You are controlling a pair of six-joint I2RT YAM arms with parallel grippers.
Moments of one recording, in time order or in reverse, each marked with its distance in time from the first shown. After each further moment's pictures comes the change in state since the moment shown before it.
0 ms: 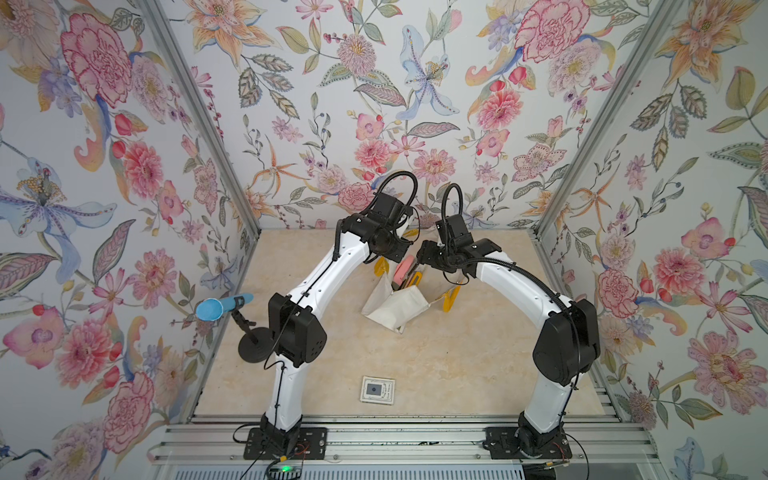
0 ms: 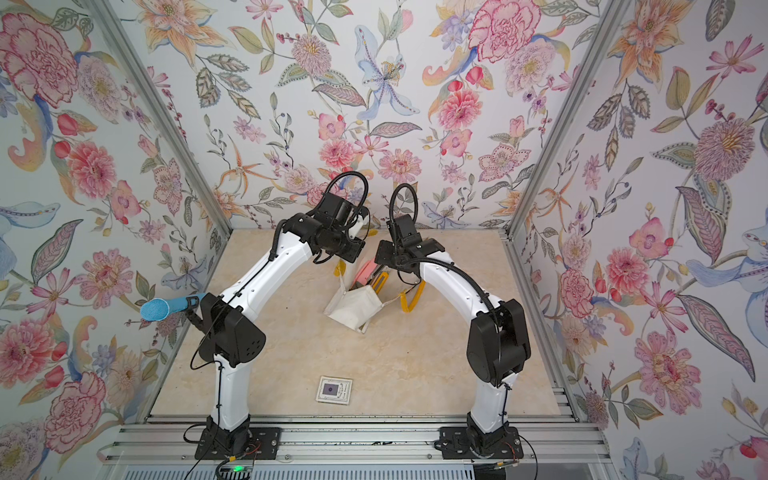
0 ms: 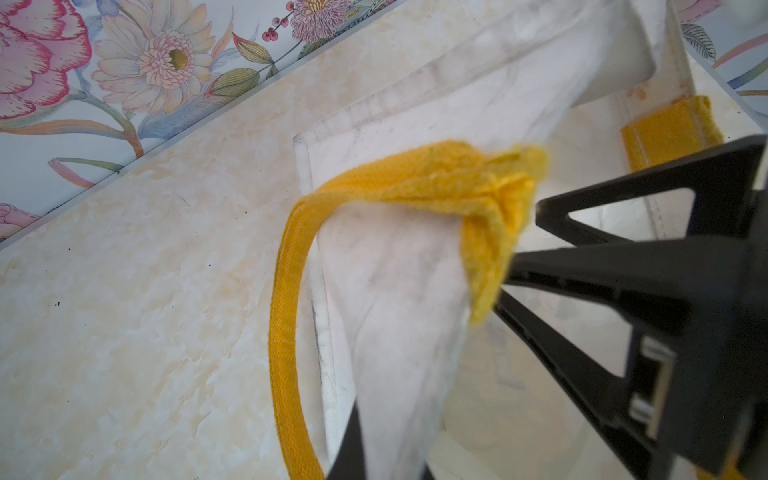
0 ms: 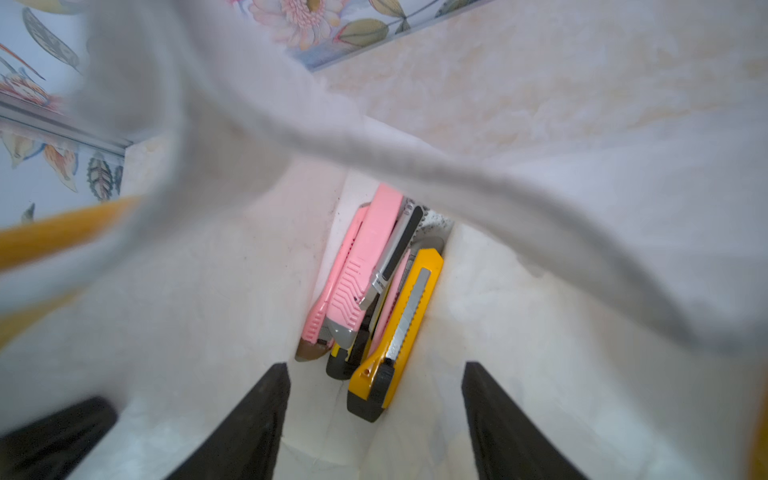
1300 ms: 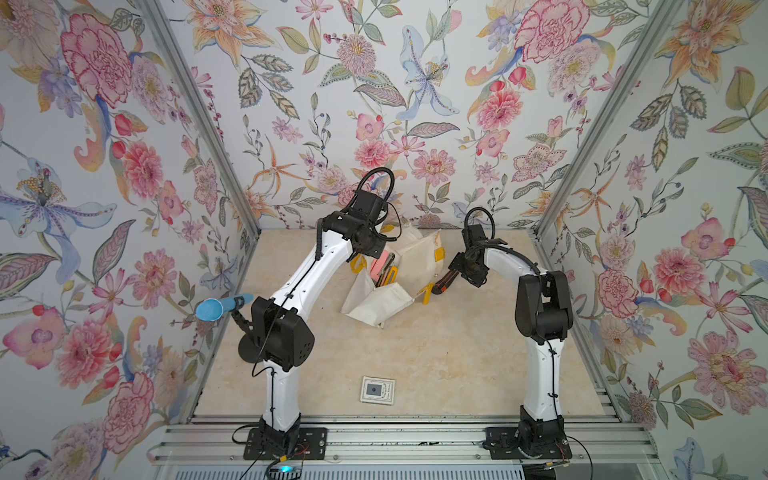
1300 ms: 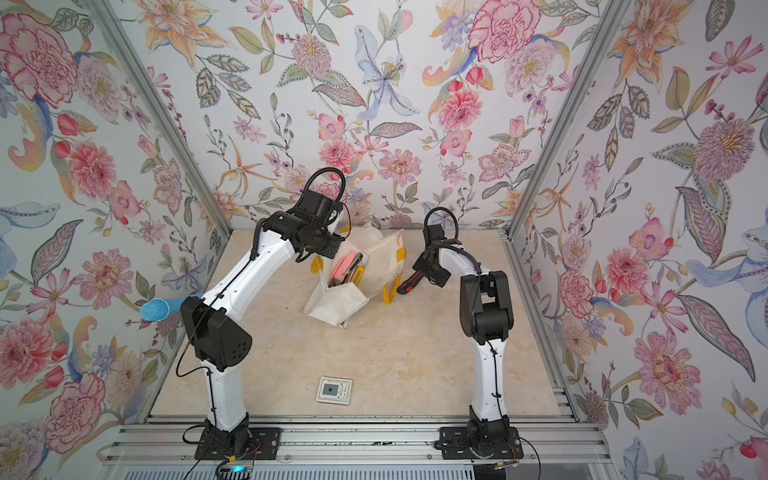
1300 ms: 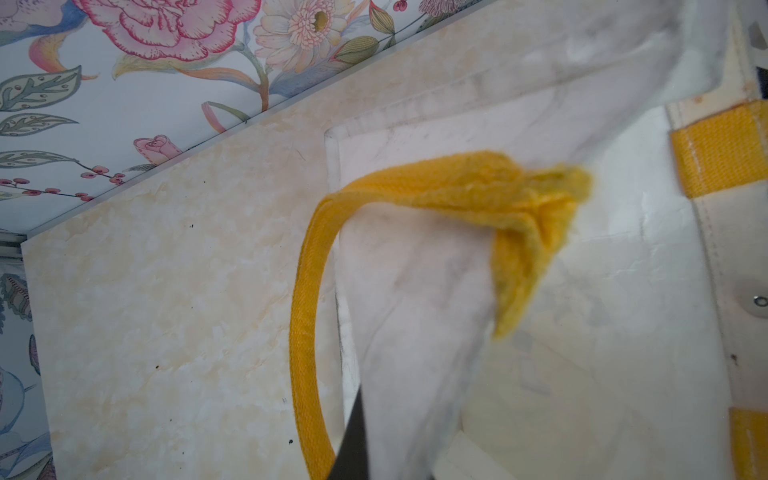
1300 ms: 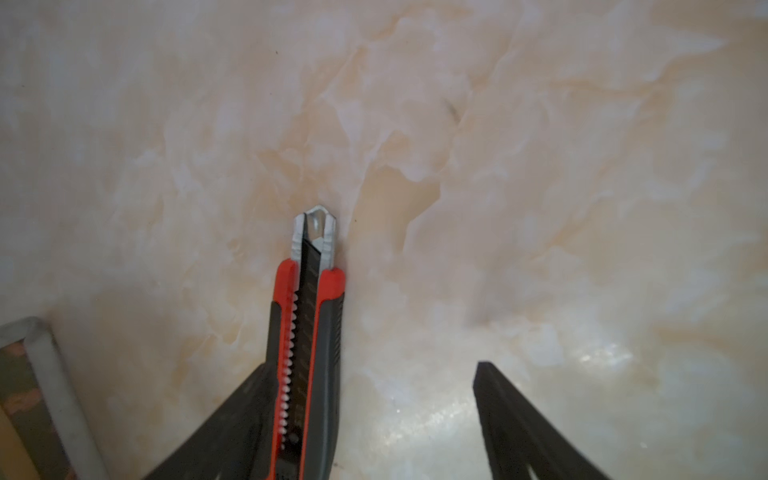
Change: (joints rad) left arm 0.095 -0.097 -0.099 -0.015 -0.166 -0.015; right arm -0.293 0.391 0.107 -0.120 0.002 0.152
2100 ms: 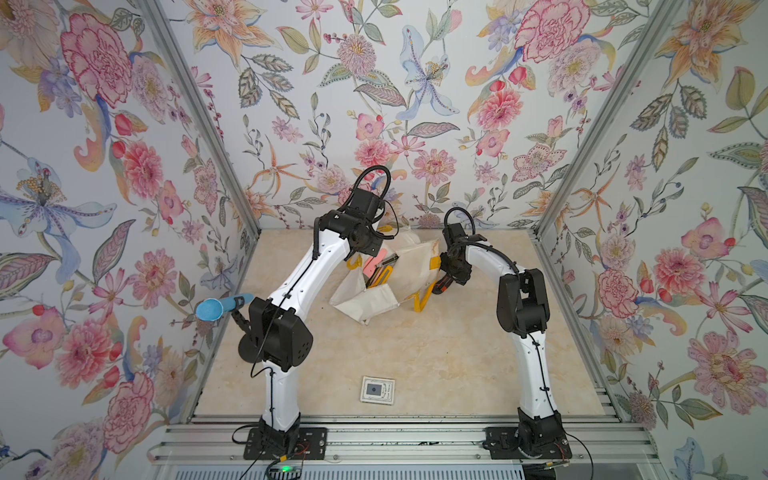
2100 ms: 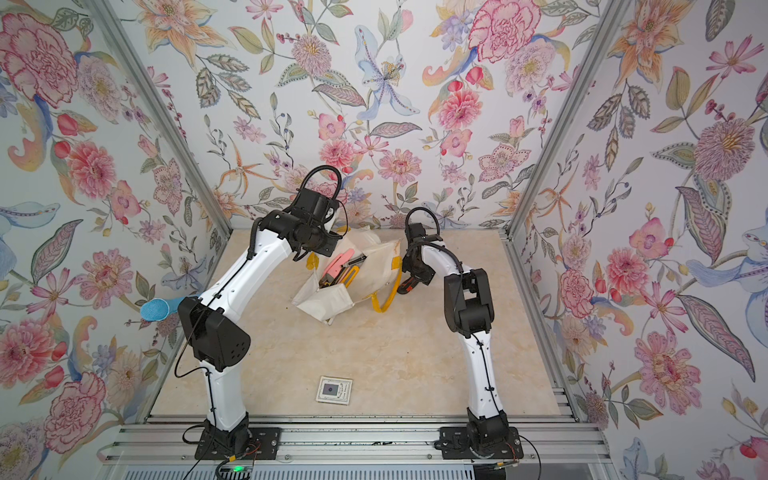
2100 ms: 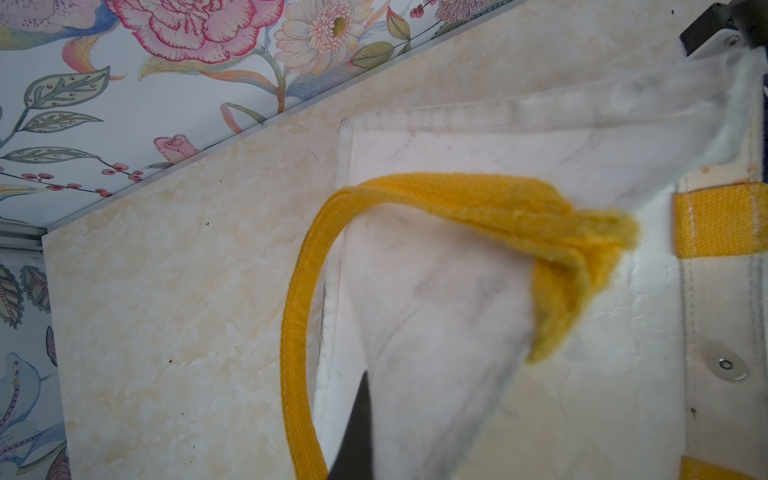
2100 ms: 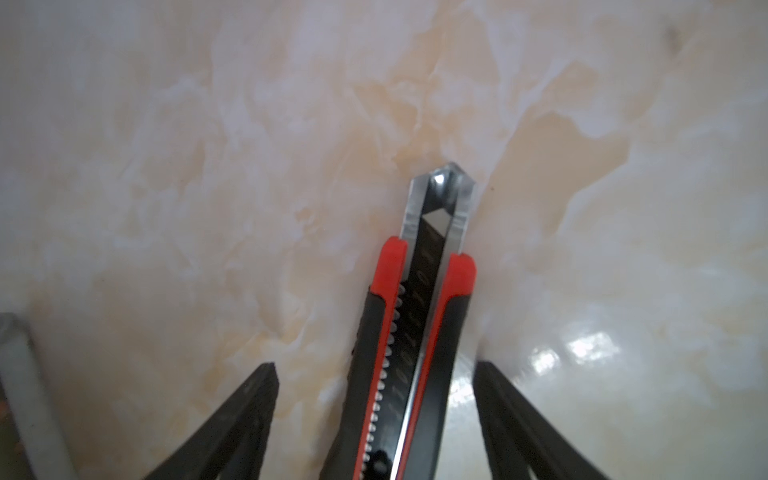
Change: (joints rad) left arm 0.010 -0.002 0.003 0.003 -0.013 -0.002; right arm 0.091 0.154 0.220 -0.137 0.032 0.014
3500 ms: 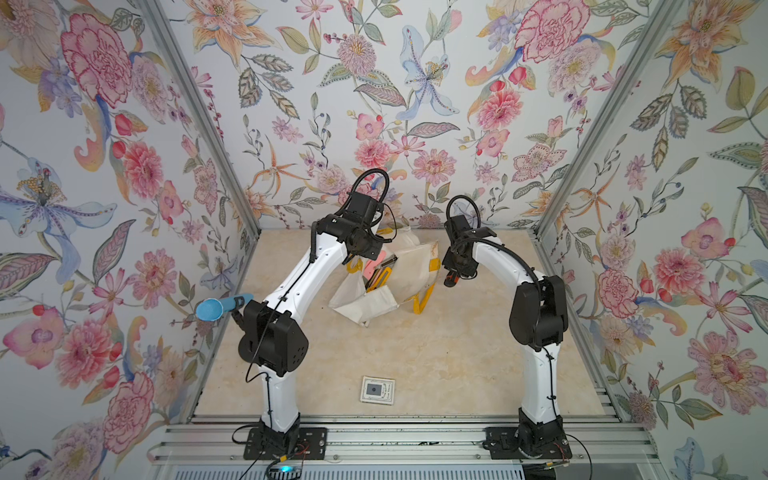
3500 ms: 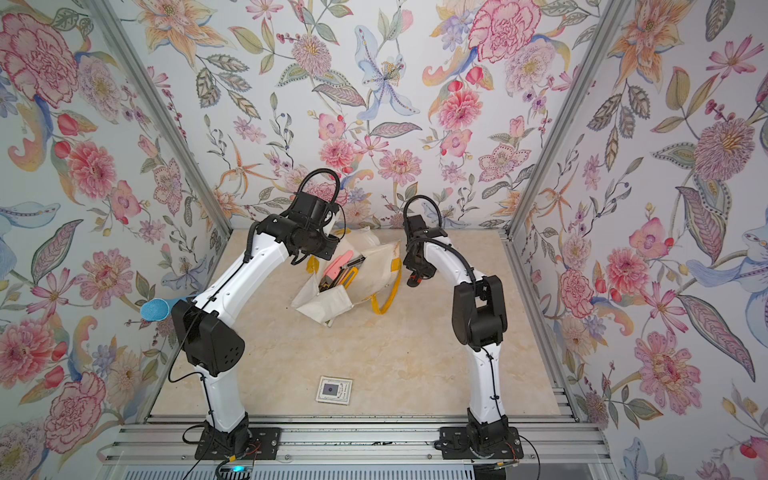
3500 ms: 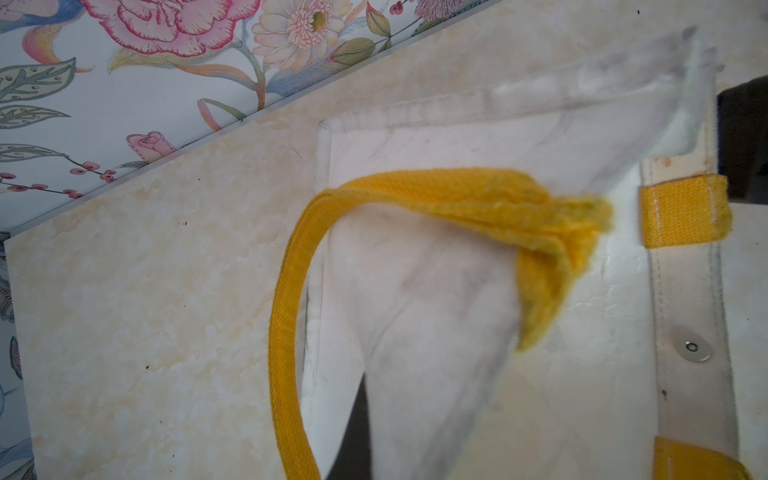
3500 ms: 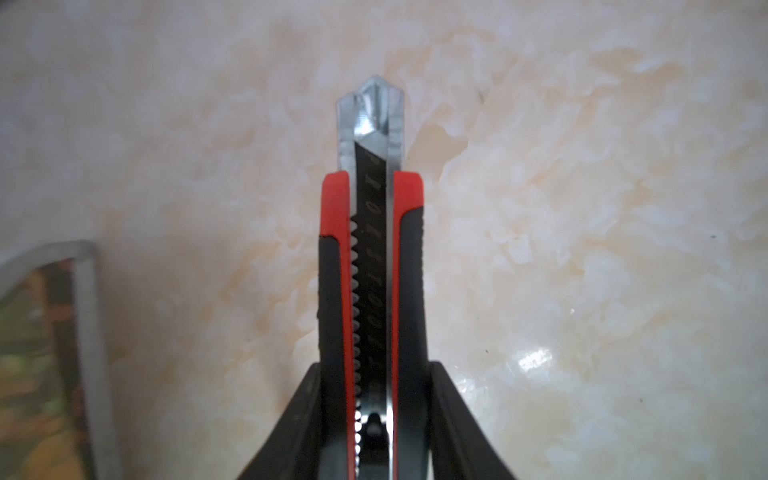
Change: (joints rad) left arm 0.002 -0.053 -0.094 0.051 0.054 0.002; right arm 0.040 -0.269 -0.065 -0.094 0.144 -0.064
